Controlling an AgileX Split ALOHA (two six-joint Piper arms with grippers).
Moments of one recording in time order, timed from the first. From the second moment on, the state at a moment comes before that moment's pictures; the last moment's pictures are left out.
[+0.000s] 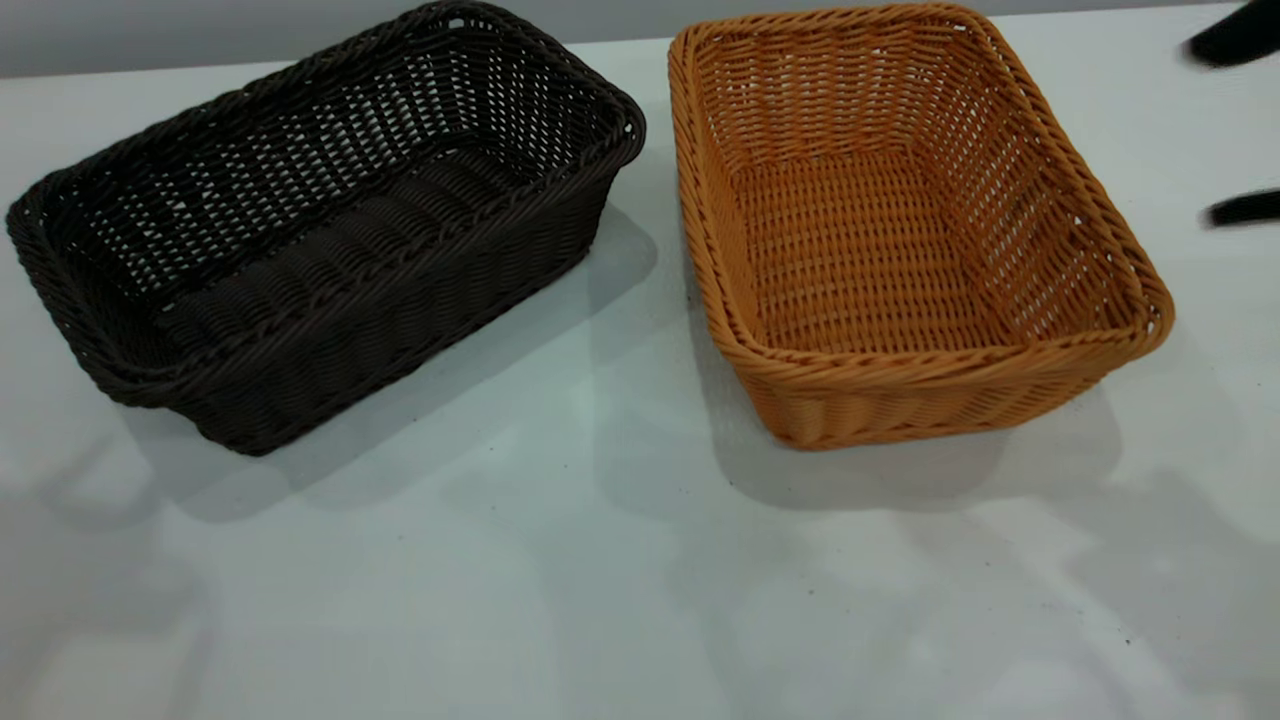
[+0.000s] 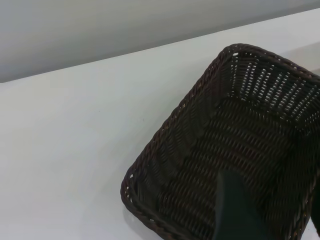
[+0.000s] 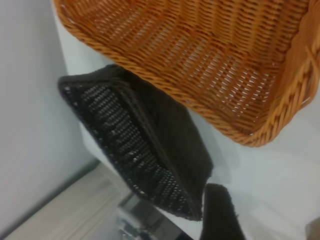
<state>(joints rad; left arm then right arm) 0.00 0.90 -0.72 -0.36 0.51 0.50 0.06 1.17 -0.39 1.32 0.58 0.21</state>
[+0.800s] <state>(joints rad) 0.00 0.90 -0.72 -0.36 0.52 0.51 0.30 1.61 -0.47 1.75 0.52 -0.13</state>
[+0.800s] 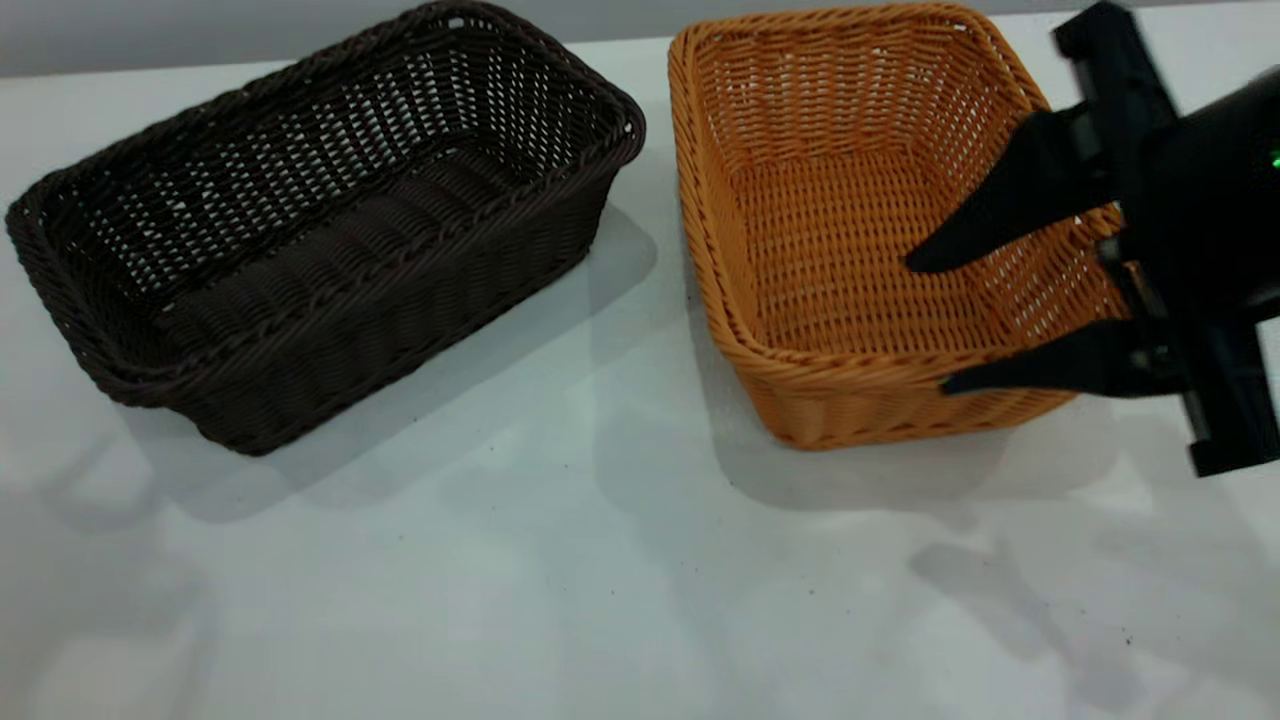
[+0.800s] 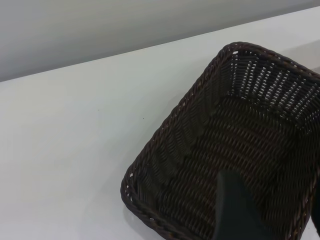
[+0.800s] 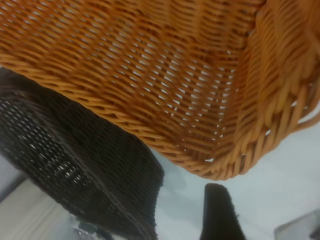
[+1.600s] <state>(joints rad) 0.00 0.90 -0.72 -0.36 0.52 0.51 0.30 1.79 -0.56 1.75 0.52 -0.15</state>
